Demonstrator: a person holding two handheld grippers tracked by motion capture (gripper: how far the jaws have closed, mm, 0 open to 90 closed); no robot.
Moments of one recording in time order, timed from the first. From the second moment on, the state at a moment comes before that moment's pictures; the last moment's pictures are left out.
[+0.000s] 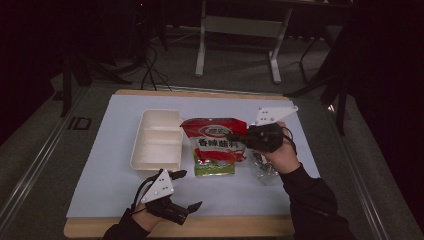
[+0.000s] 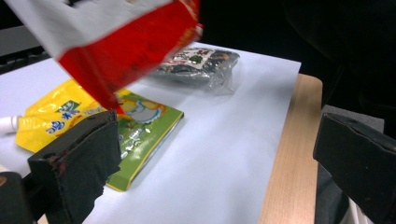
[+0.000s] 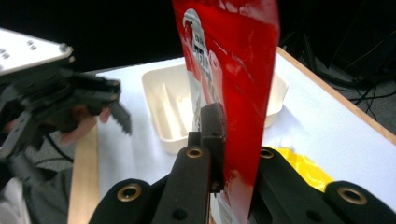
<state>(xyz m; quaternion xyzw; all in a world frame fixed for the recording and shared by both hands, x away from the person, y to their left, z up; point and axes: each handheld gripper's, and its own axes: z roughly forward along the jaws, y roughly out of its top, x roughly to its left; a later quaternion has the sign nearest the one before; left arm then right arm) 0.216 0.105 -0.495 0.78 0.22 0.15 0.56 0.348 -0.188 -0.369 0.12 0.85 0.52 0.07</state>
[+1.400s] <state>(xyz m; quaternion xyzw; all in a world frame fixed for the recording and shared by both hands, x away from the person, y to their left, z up) 0.200 0.121 -0.533 0.78 0.25 0.13 0.55 0.458 -0.054 -0.383 0.16 0.83 0.53 0.05</state>
